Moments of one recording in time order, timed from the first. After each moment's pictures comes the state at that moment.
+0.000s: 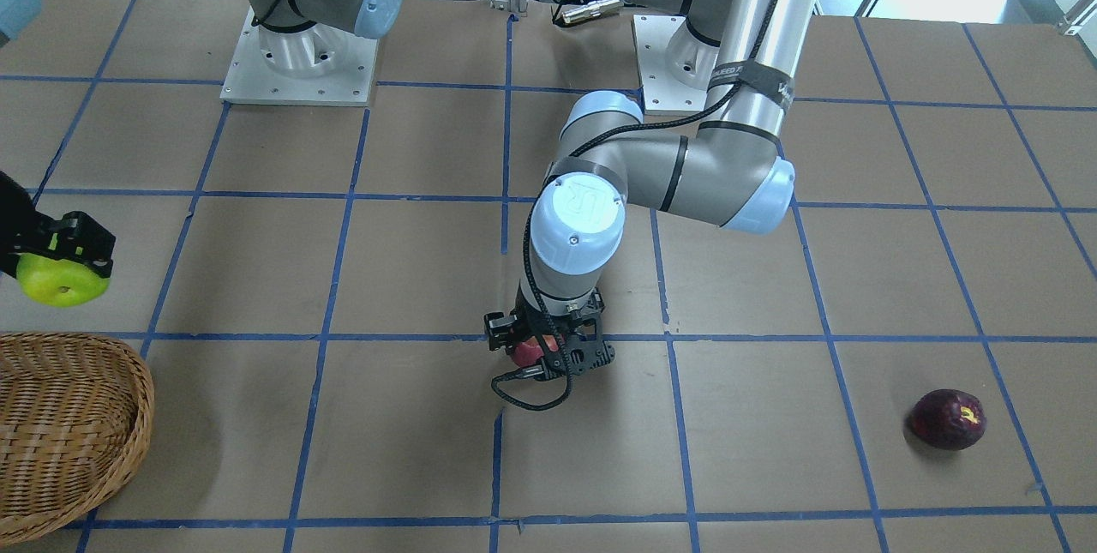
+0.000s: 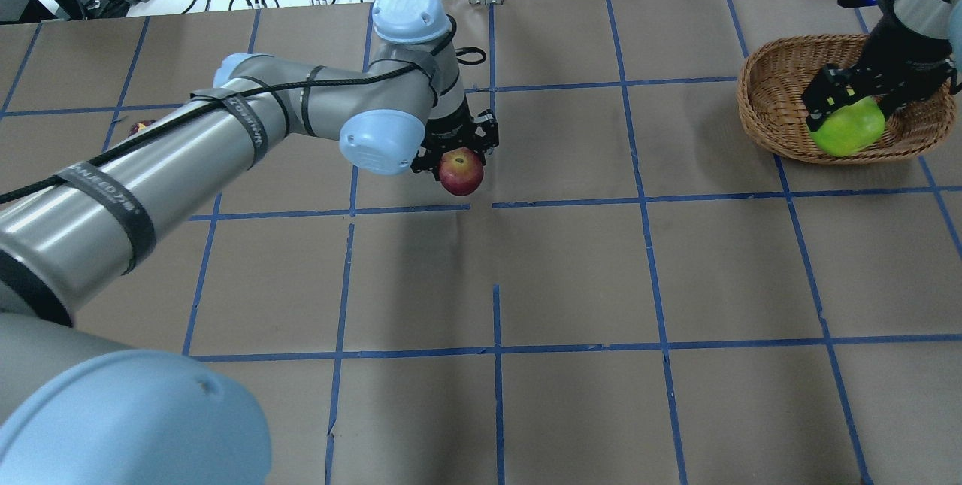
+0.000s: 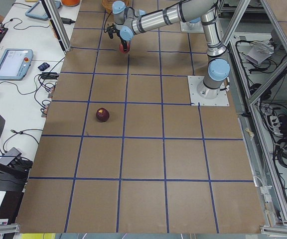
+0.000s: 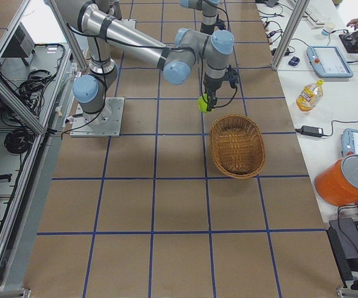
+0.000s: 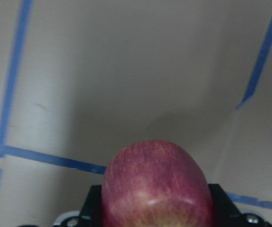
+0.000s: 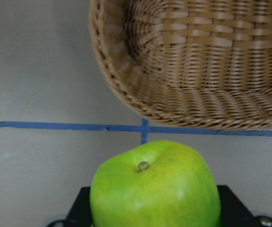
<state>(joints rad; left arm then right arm) -1.87 -2.12 -1.56 -1.03 1.49 -0.59 1.17 -1.35 1.65 -1.87 -1.64 -0.45</state>
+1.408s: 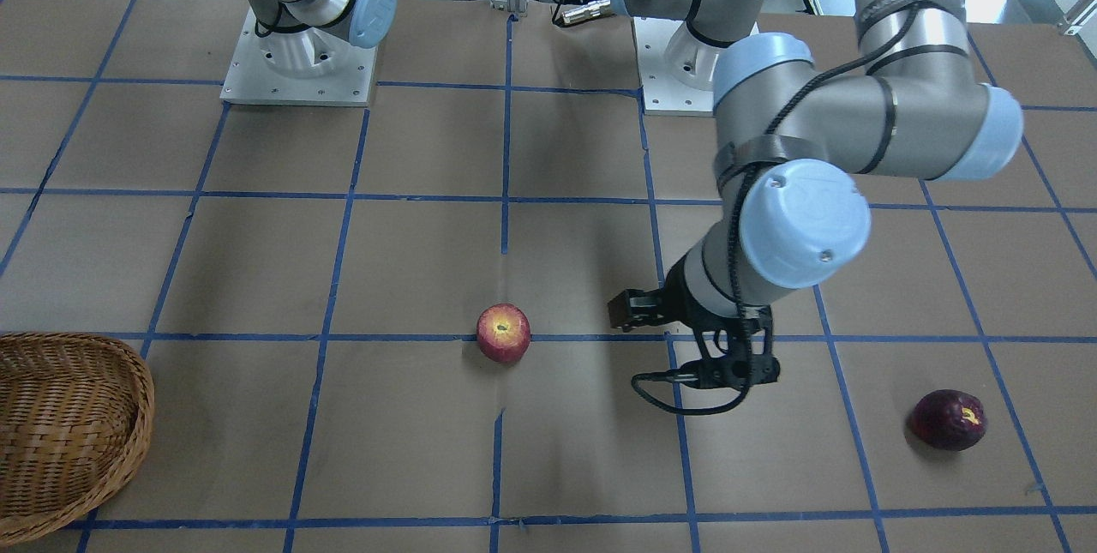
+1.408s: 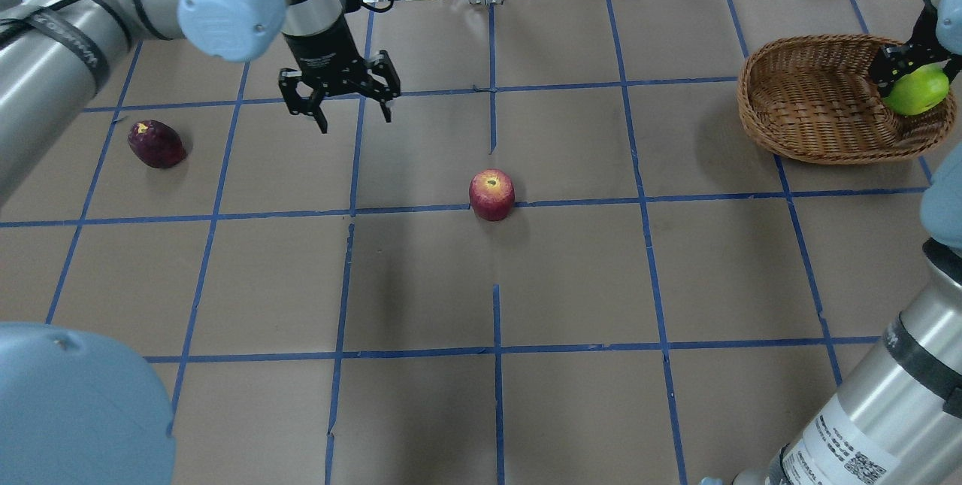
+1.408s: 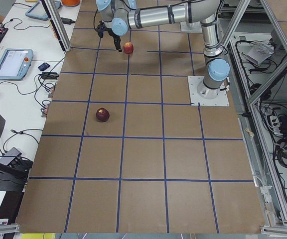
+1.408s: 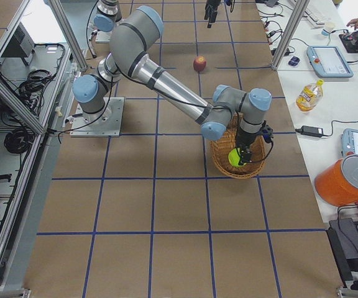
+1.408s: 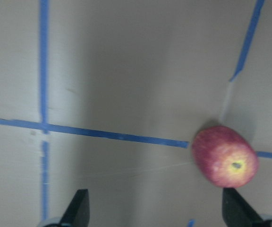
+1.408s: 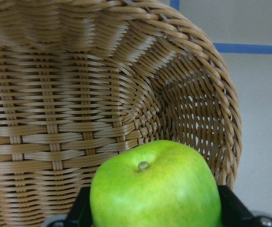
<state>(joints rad) -1.57 -2.00 -1.37 -1.50 1.52 -0.06 1.07 -0.90 1.29 -2.04 -1.82 -0.51</state>
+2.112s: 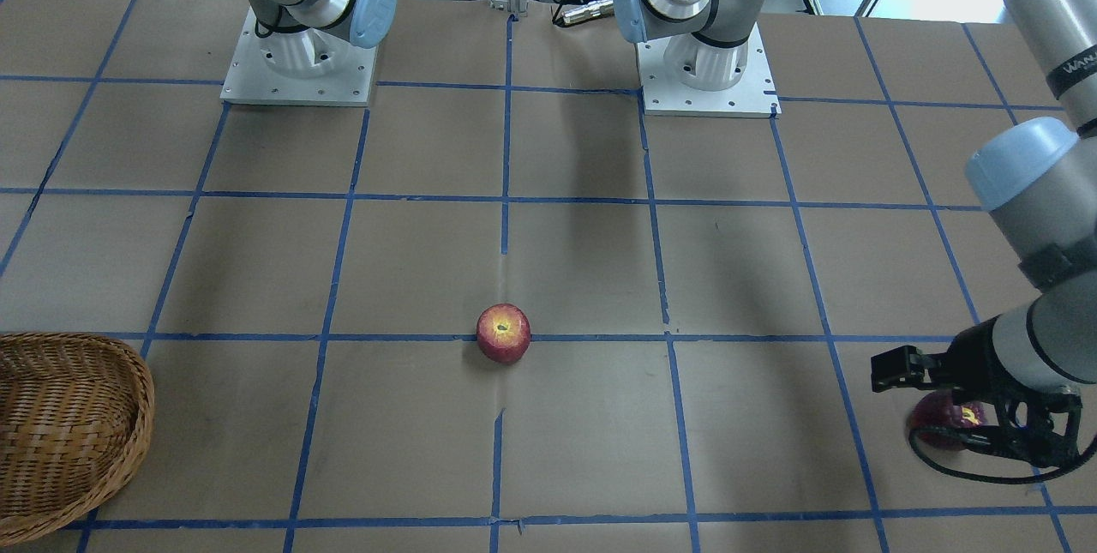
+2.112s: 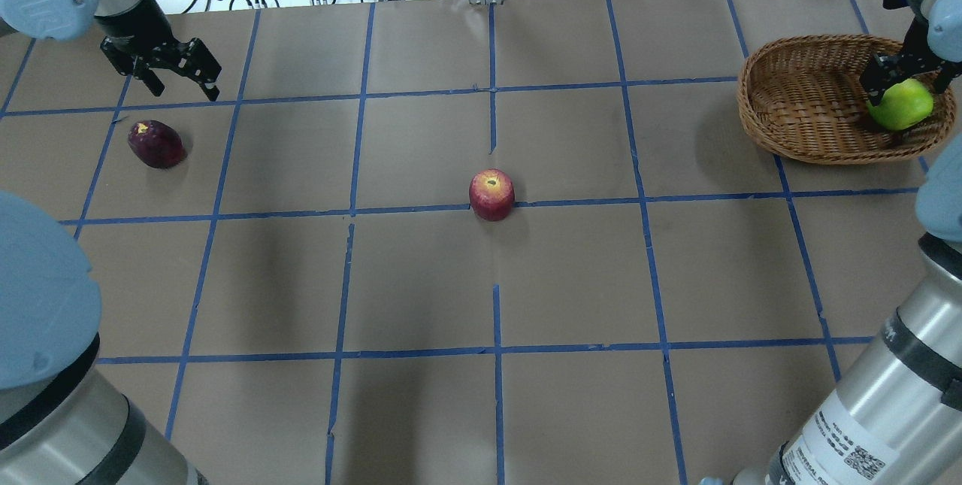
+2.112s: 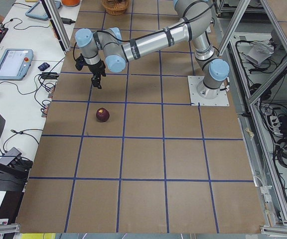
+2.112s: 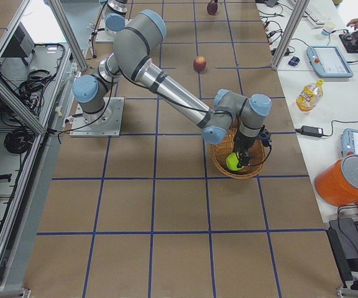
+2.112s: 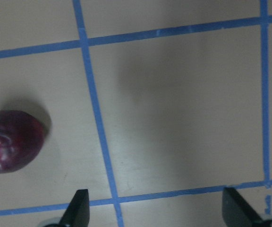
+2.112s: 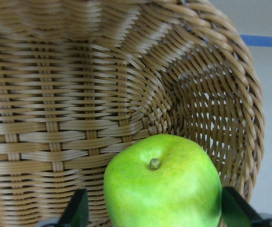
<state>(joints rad) -1.24 -2.12 -1.27 -1.40 1.63 0.53 1.07 -0.88 1.28 -2.02 -1.82 -0.53</state>
